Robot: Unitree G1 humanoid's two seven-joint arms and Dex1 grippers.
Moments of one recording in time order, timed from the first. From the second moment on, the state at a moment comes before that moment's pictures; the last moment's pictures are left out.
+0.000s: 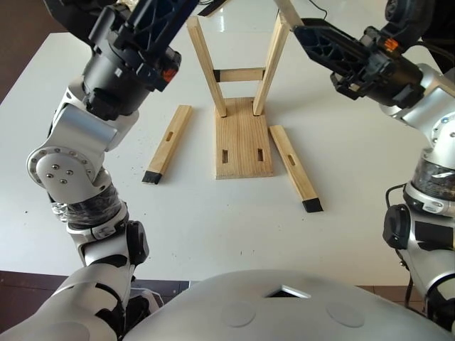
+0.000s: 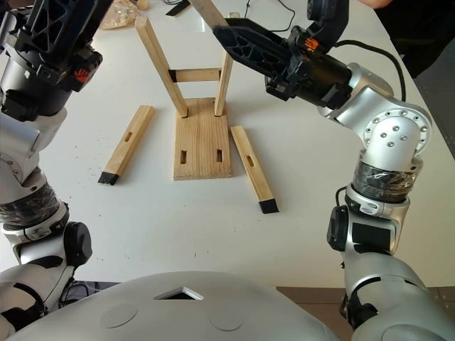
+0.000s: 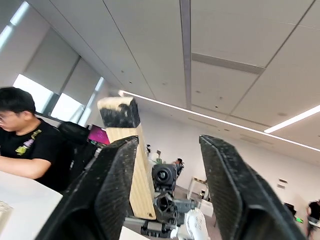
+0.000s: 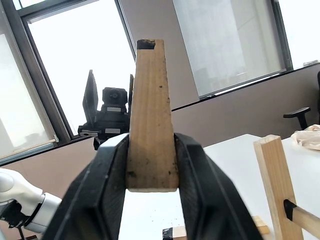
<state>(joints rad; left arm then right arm) -0.48 0.39 0.29 -0.45 -1.66 0.77 -0.30 -0.61 -0.48 -0.24 -0.22 1.26 0.99 0.76</state>
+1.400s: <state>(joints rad) -0.48 0.52 0.24 -0.36 -1.51 0.79 -0.50 -0.44 -0.55 -0.15 -0.35 1.13 0.86 0.84</state>
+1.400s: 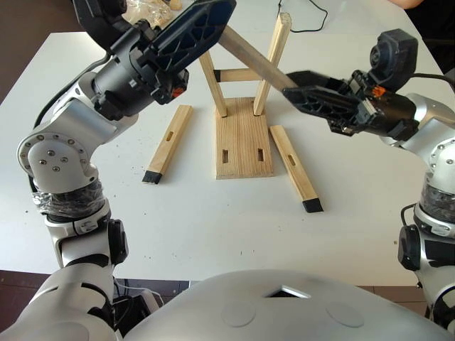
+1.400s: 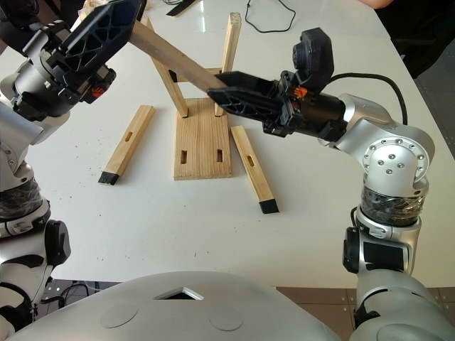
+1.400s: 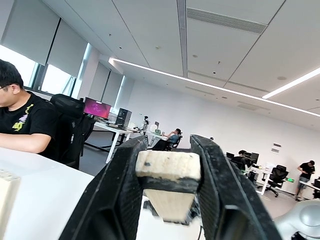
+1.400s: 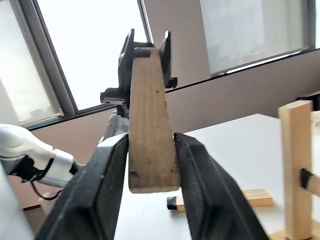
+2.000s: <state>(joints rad) -0.15 0.93 0.29 0.05 -0.67 0.45 -0.83 -0.41 -0.48 -0.03 0.00 0.41 0.53 0.46</state>
